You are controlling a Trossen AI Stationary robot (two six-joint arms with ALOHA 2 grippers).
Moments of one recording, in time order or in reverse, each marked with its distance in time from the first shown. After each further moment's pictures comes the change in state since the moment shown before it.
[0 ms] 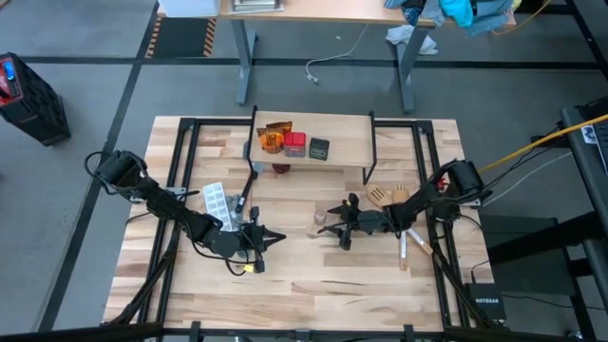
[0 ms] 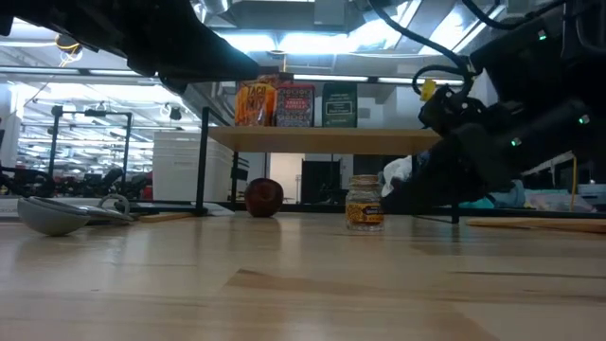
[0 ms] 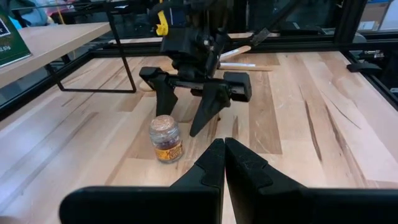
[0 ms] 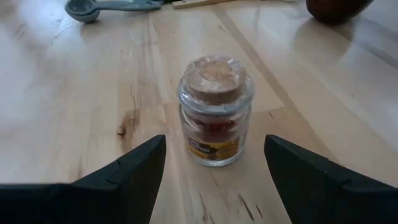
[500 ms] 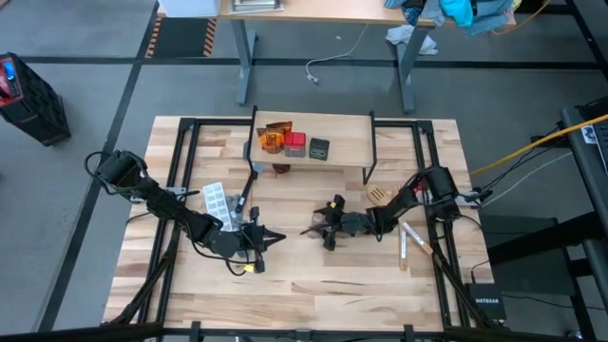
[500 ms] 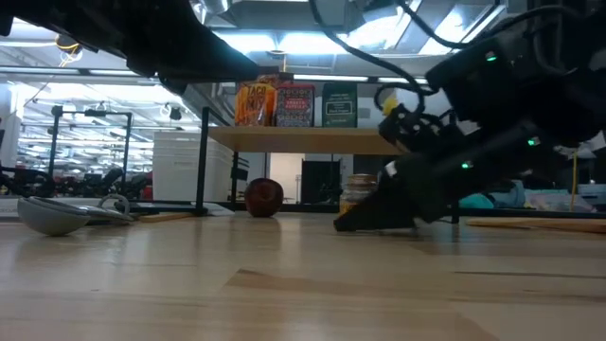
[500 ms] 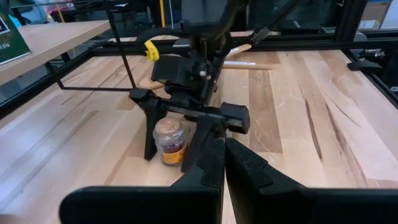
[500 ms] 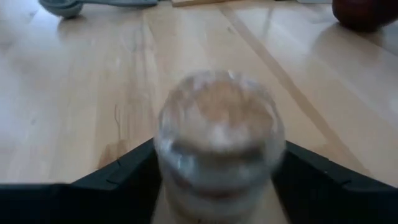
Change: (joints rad) left arm 0.000 0.000 0.000 -0.005 0.000 -0.006; right arm -0.039 0.204 0.187 0.026 -0.006 -0.056
